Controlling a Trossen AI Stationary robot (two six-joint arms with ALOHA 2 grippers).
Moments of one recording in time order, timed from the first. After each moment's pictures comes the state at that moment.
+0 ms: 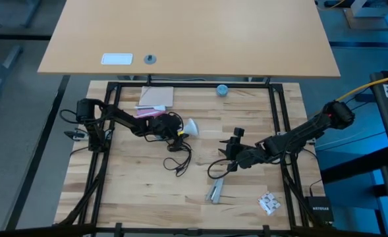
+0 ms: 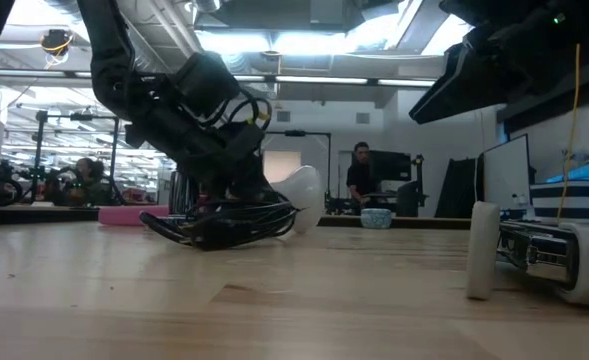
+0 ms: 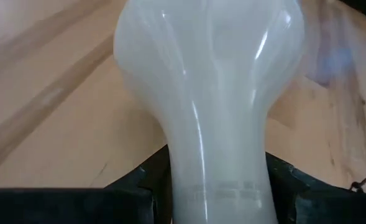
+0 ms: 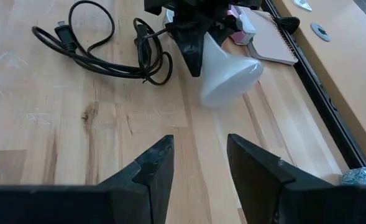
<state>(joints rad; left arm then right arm) 0.19 1.79 0.62 0.59 0.00 -0.38 0.42 1.31 0.71 -0.18 0.68 0.12</state>
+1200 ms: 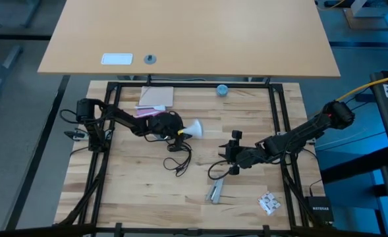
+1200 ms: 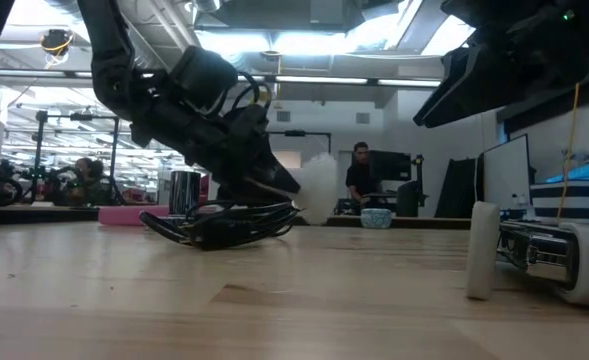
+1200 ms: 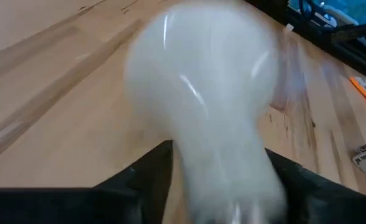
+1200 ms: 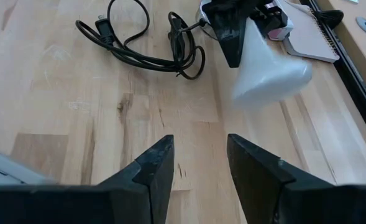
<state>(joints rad) 0.19 1.79 0.62 0.70 0.09 -0.41 0.42 1.31 0.71 -0.18 0.56 0.12</state>
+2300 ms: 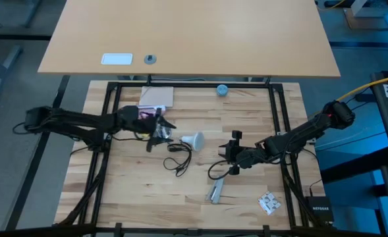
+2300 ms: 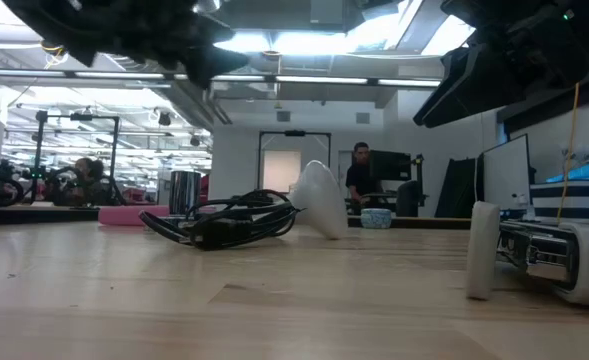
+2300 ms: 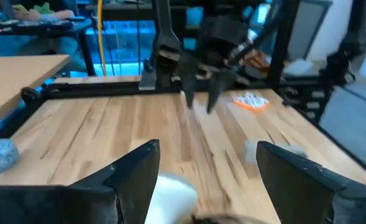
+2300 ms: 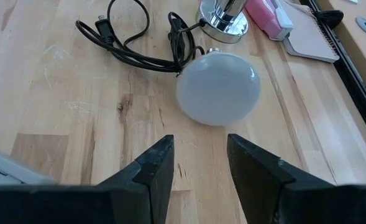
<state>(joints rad) 0.12 1.08 0.48 0.42 0.25 0.04 0.42 1.31 0.71 -0.18 0.56 0.12</state>
